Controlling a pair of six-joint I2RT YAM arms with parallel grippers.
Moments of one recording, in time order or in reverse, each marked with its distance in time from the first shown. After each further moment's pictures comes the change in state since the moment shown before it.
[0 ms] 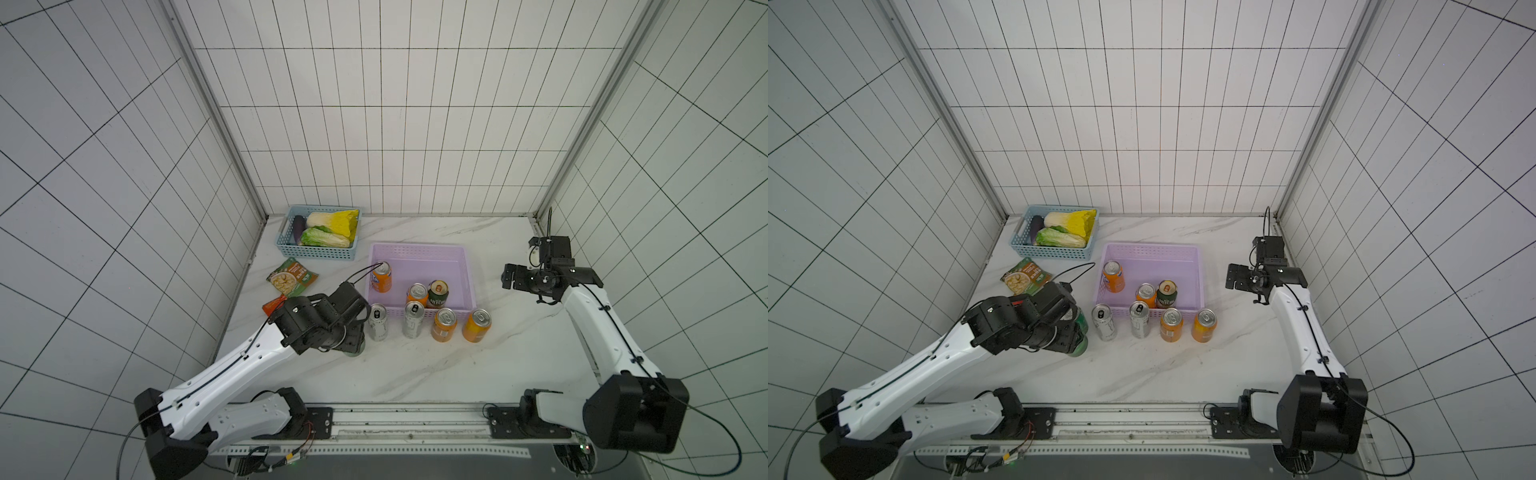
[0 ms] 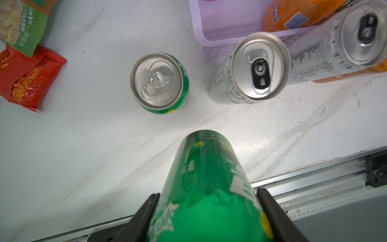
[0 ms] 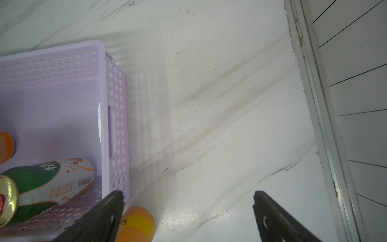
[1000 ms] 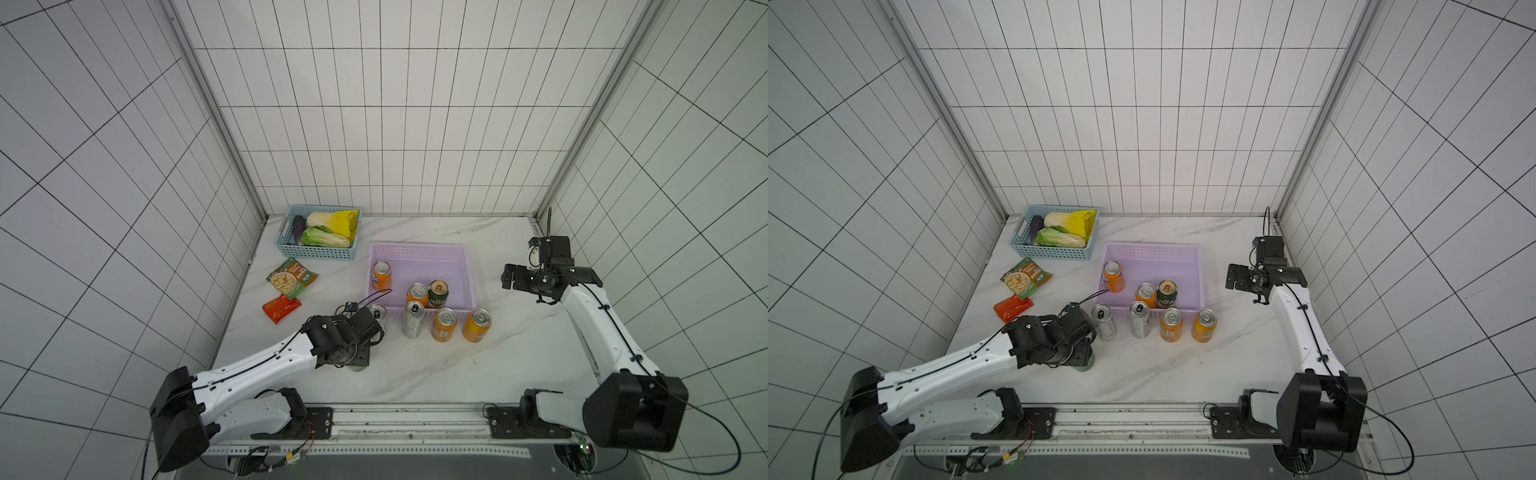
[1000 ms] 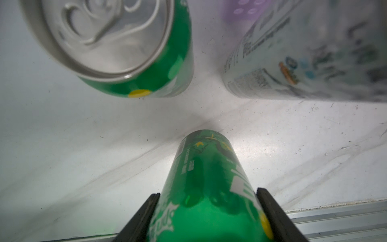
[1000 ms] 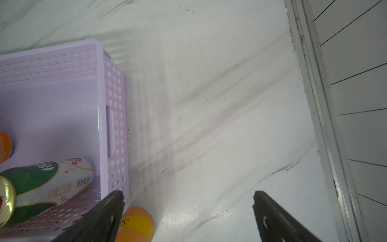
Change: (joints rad) left arm -0.091 0.058 -0.293 0.256 -0.045 -0.214; right arm -0.002 0.006 0.000 0.000 0.000 0.000
